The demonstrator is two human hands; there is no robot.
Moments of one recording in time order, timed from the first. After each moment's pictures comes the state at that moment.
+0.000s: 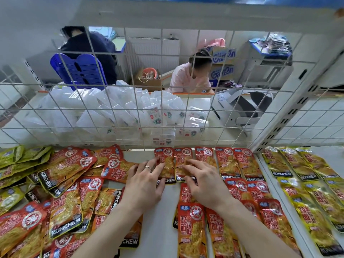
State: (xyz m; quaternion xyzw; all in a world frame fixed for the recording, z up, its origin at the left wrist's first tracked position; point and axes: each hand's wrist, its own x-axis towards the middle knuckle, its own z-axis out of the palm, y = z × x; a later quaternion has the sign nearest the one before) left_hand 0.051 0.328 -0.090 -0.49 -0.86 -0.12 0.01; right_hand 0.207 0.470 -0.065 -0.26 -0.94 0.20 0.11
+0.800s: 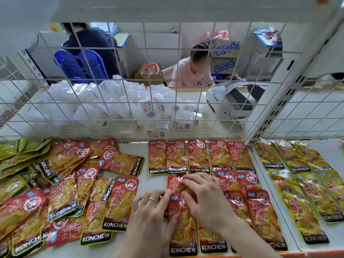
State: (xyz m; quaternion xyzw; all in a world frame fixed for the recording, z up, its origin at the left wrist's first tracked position) left_hand 0.156 0.279 -0.096 -0.53 -0.83 -0.19 0.06; right_hand 0.267 0.437 -0.065 -0.23 -0.94 0.21 0.10
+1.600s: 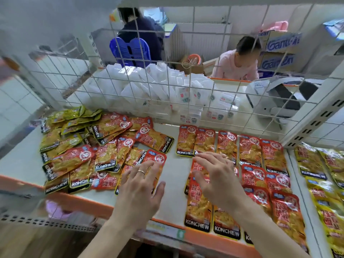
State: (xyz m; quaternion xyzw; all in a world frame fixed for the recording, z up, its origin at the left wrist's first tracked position) left_hand 0.147 0.221 -0.052 -0.37 -0.92 -0.15 0.02; right_hand 0.248 0.429 -0.044 -0.15 -0.95 0.24 0.13
